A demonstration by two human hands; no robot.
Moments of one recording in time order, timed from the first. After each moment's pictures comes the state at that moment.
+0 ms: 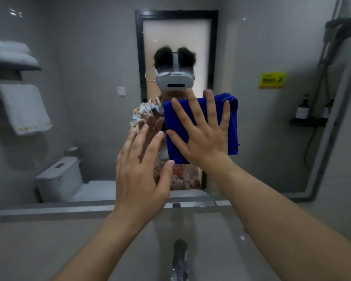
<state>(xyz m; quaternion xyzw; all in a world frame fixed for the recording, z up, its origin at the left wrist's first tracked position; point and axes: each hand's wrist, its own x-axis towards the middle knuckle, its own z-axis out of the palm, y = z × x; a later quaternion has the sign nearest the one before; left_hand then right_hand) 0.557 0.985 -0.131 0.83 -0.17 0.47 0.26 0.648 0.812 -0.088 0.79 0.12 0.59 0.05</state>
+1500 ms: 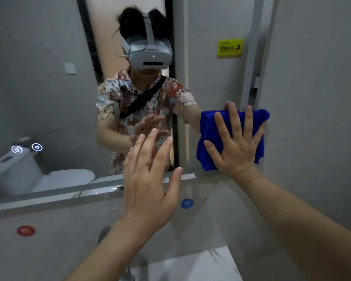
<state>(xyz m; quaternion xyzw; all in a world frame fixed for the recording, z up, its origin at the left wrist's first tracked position) 0.555 0.779 -0.203 0.83 -0.25 0.42 0.27 0.640 0.528 -0.217 0.80 0.01 0.60 0.01</state>
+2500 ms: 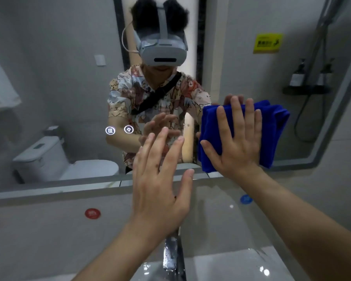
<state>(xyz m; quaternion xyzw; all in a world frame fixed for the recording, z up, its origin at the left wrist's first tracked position) 0.568 0.936 -0.219 0.82 -0.24 0.43 0.30 0.652 0.720 -0.211 0.76 0.11 0.64 0.03</state>
